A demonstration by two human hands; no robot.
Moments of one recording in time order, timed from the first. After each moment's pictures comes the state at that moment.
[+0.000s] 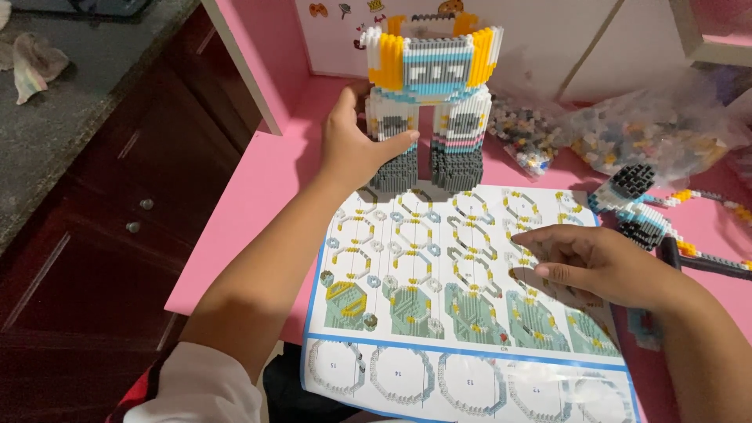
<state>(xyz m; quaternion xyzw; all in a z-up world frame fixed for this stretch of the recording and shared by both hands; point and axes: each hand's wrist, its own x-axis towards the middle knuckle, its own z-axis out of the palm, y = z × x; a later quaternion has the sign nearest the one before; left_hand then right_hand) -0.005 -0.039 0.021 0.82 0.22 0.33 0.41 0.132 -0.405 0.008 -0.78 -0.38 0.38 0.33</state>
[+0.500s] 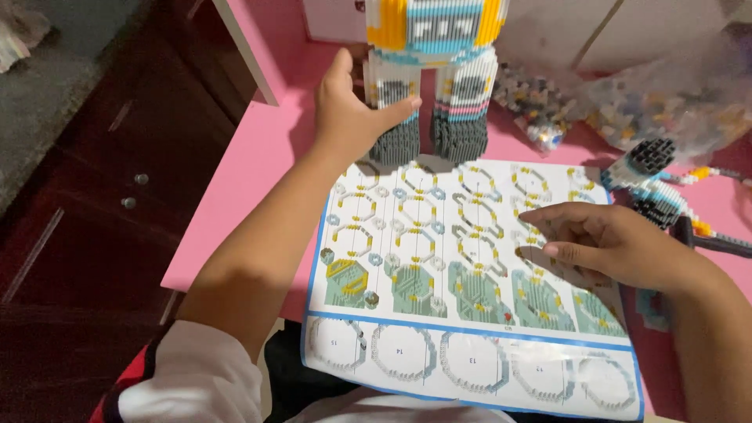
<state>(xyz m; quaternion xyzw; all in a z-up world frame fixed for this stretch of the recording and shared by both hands) -0.006 -0.030 0.017 0.83 0.18 0.38 0.38 0.124 -0.402 0.021 -0.76 -0.38 0.39 0.34</state>
